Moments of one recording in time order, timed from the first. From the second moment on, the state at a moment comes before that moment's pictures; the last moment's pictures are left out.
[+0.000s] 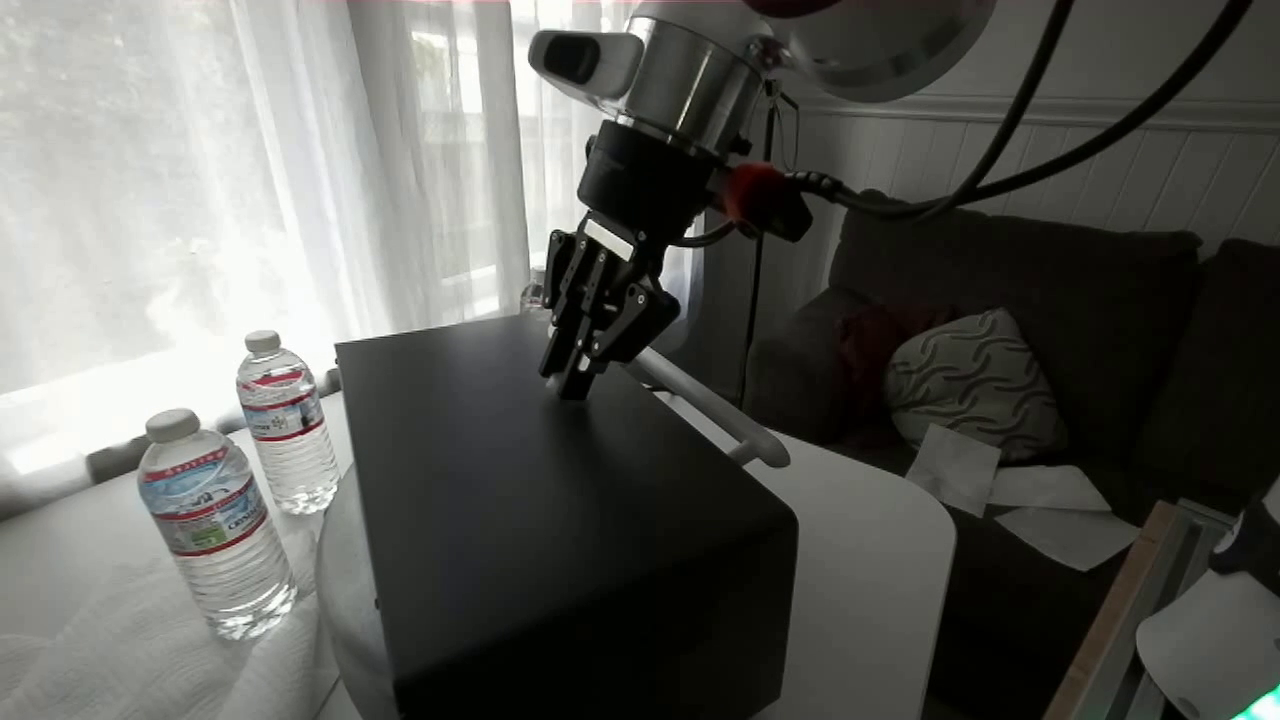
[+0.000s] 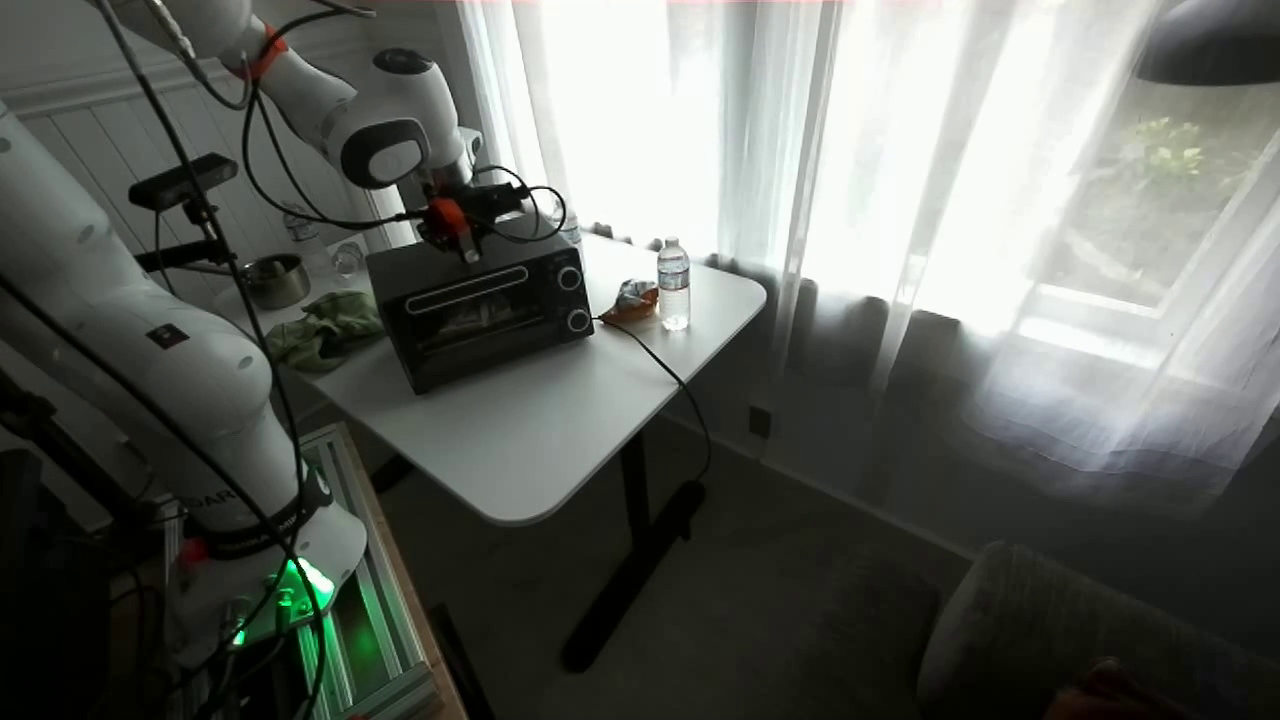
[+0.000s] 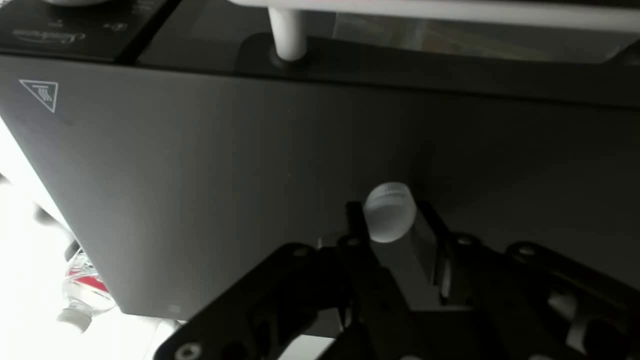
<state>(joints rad) 0.44 -0.16 0.22 -2.59 0.54 2.73 -1.30</state>
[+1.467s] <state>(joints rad) 0.38 -0.49 0.09 -2.67 0.52 2.52 -1.01</state>
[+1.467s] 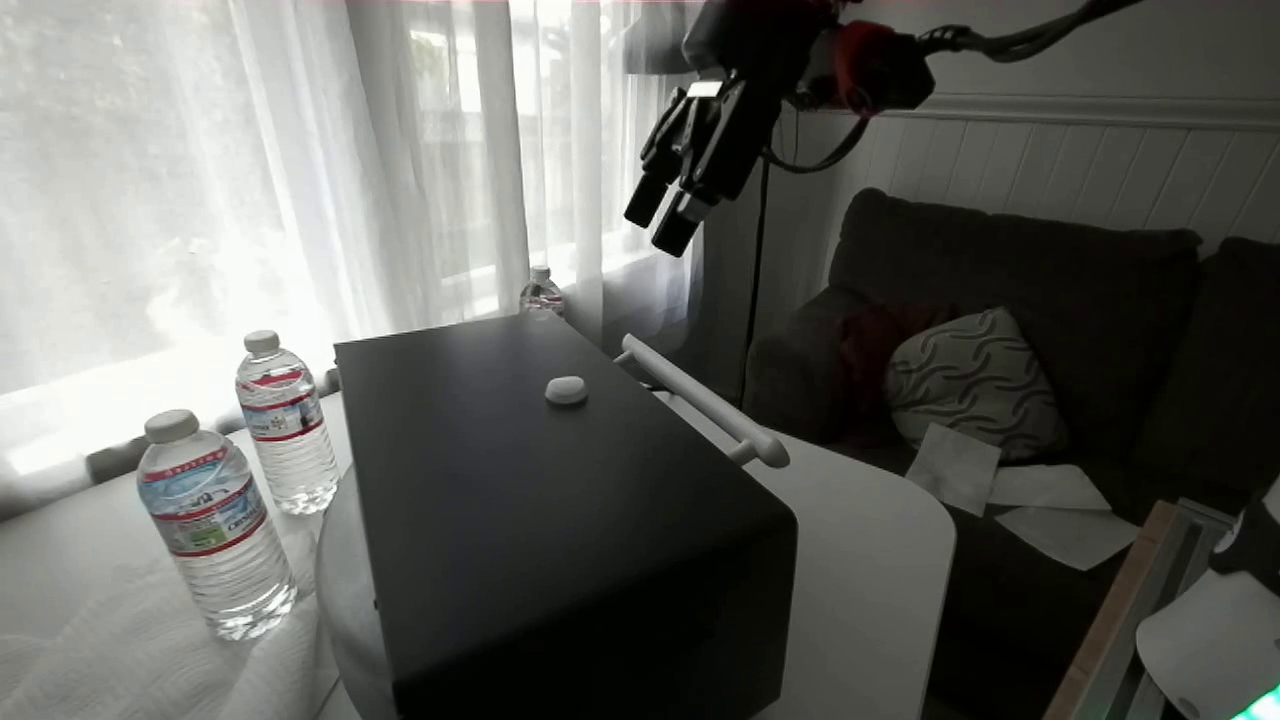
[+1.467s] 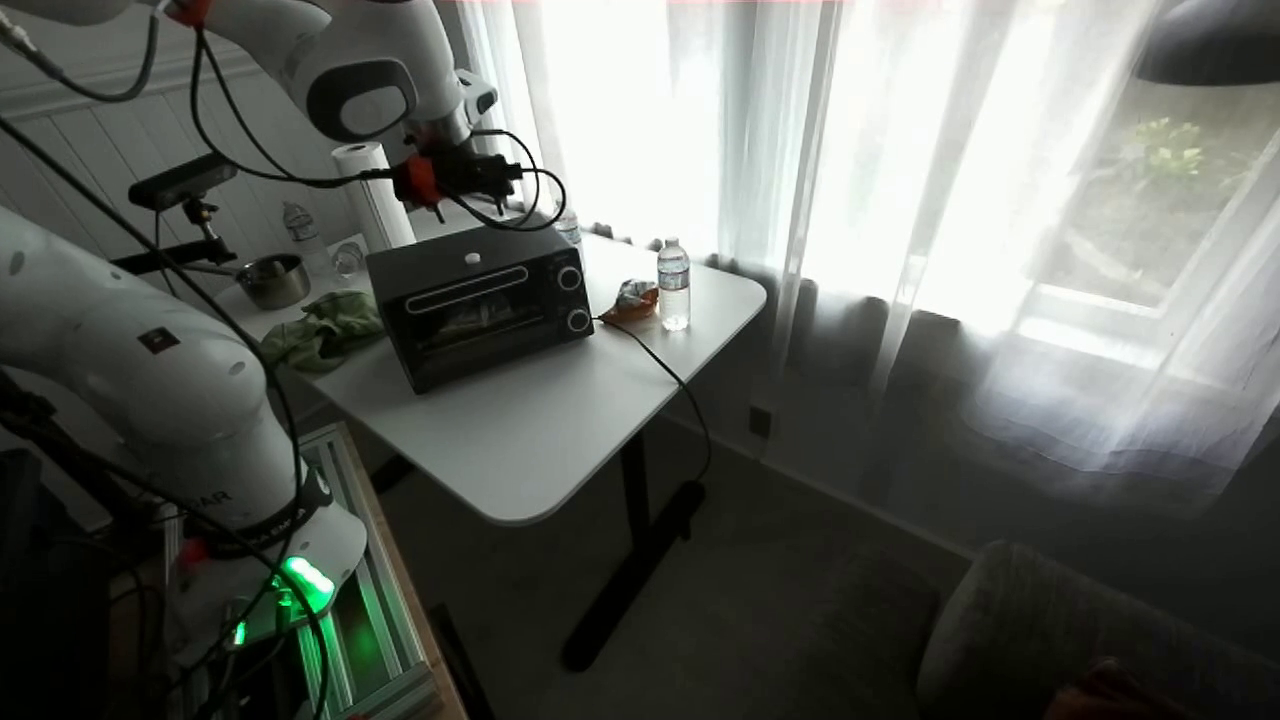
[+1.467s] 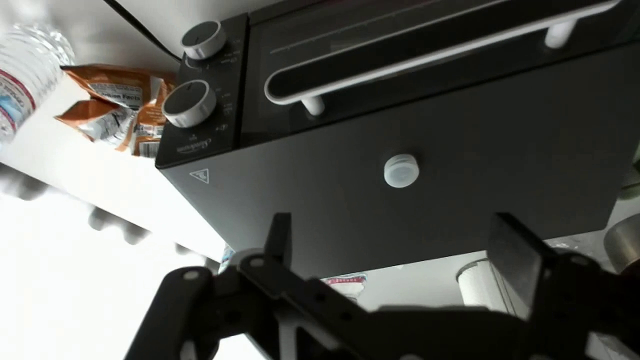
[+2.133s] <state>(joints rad) 0.32 -0.66 0.05 -2.73 0.34 2.28 -0.73</state>
